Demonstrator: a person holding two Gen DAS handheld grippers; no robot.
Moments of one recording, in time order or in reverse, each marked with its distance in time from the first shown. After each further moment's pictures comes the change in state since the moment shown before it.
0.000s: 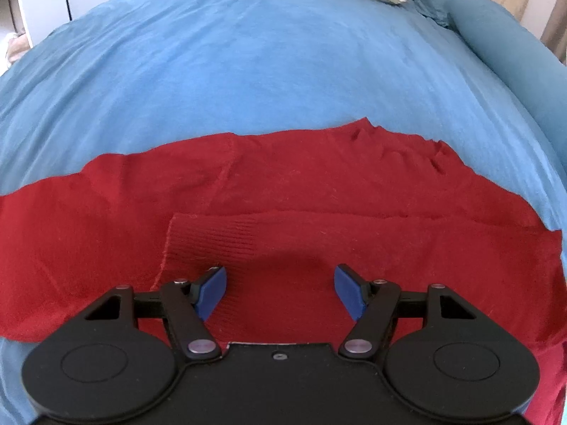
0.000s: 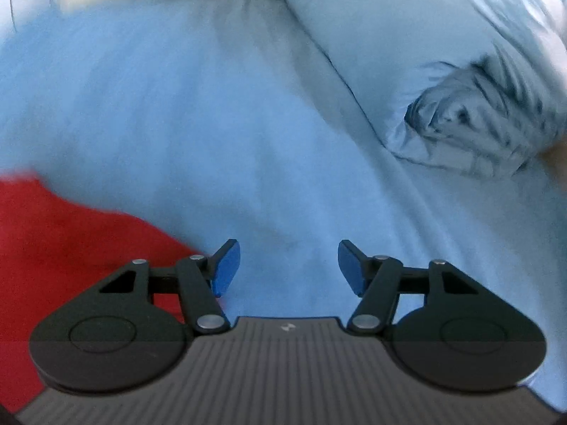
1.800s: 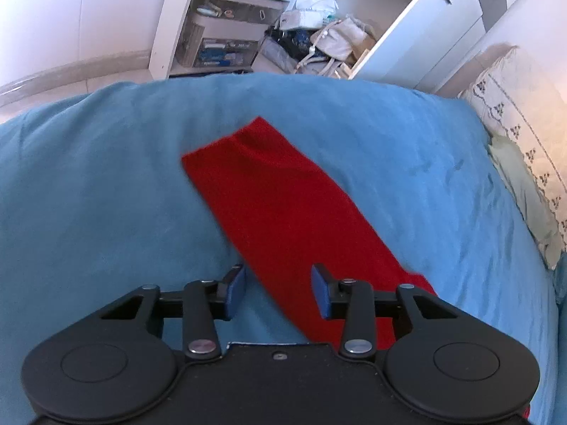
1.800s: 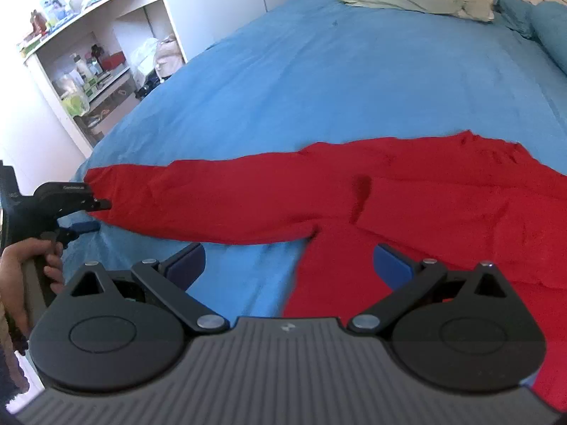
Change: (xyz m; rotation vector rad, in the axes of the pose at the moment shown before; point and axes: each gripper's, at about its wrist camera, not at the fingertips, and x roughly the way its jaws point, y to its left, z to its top) left arm -0.120 0.424 -0.085 -0.823 -0.240 0.144; right arm -0.256 0.387 -0.109 -0.266 0.056 0.570
